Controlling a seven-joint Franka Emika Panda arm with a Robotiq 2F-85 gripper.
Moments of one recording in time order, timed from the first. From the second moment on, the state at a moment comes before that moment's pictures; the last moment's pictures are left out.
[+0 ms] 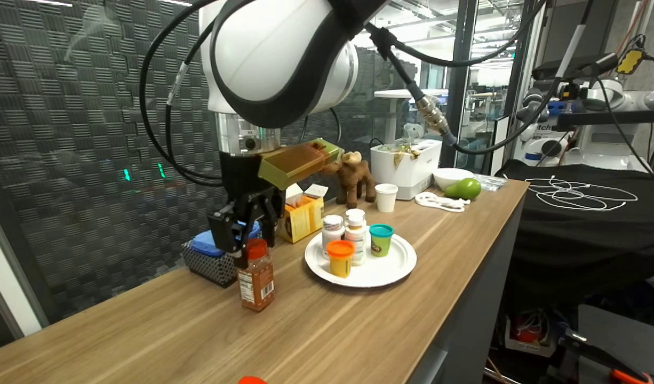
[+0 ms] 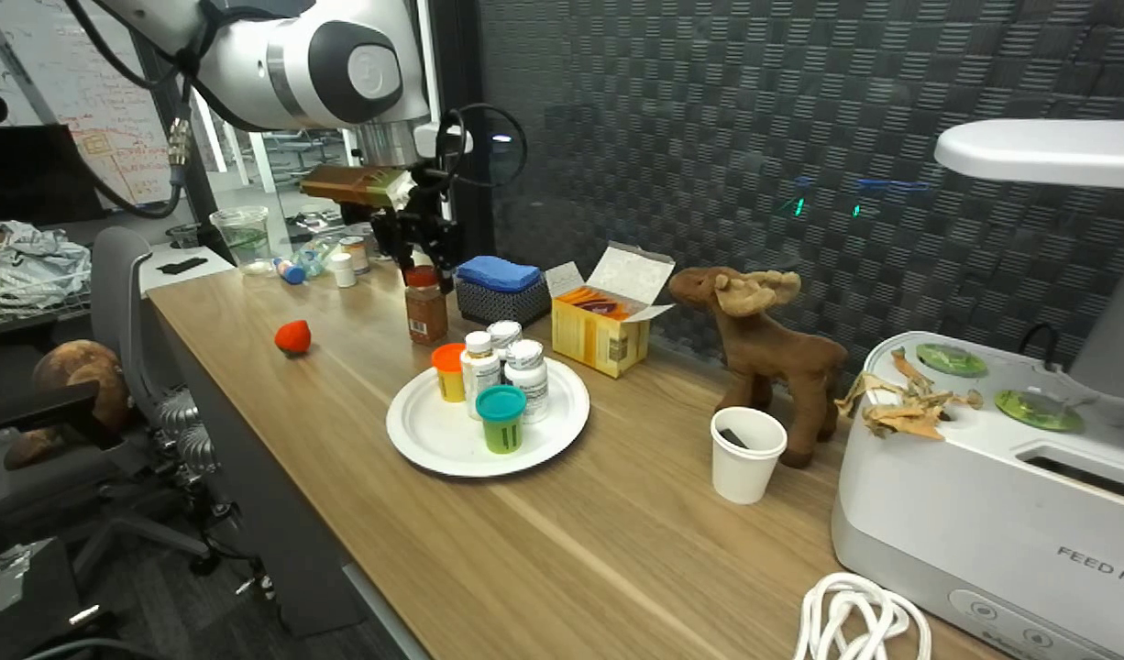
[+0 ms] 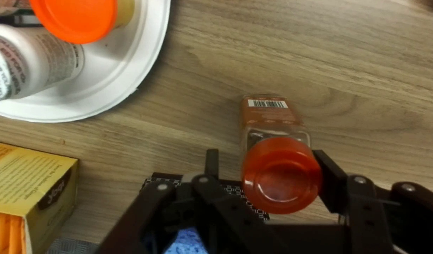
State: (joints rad) arm 0.23 0.41 0.13 -1.81 -0.13 2.32 0.14
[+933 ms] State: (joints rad) arm 0.23 0.38 0.08 -1.75 -0.15 2.17 0.19
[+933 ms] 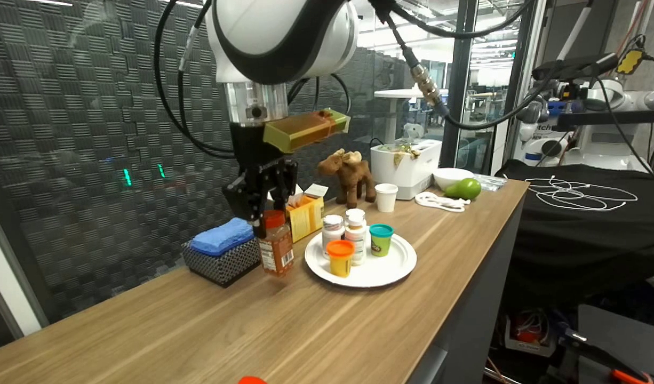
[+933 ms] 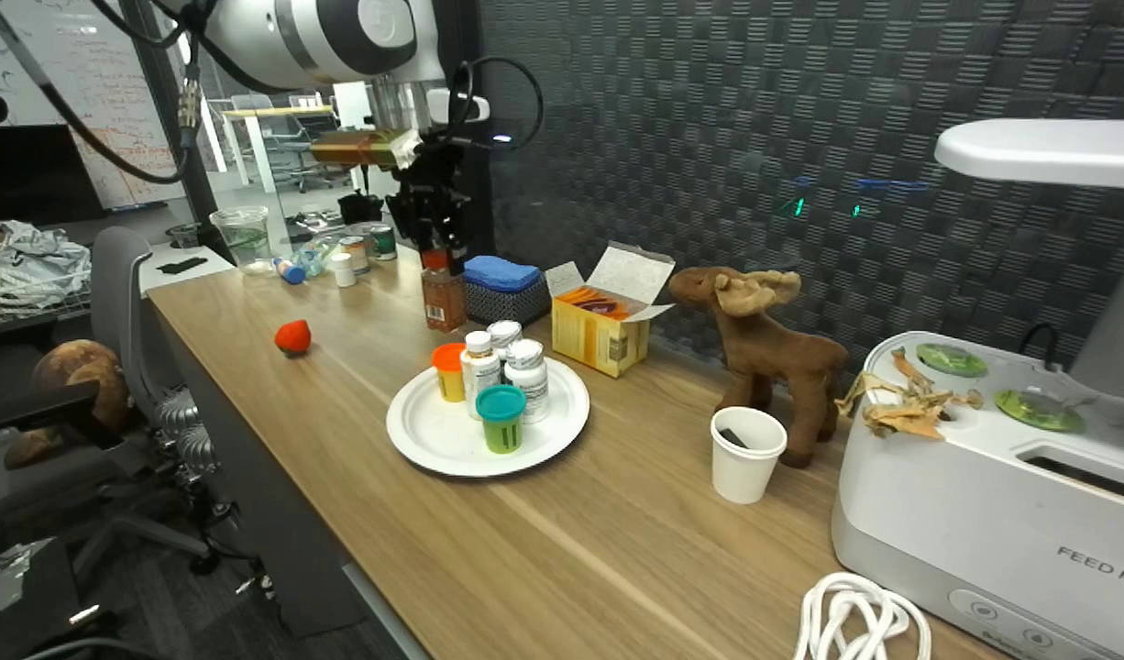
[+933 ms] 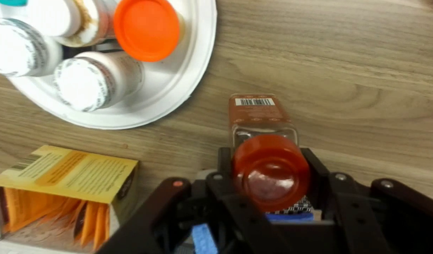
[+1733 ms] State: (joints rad) arm 0.15 0.12 0.03 -1.82 -0.18 2.06 0.28
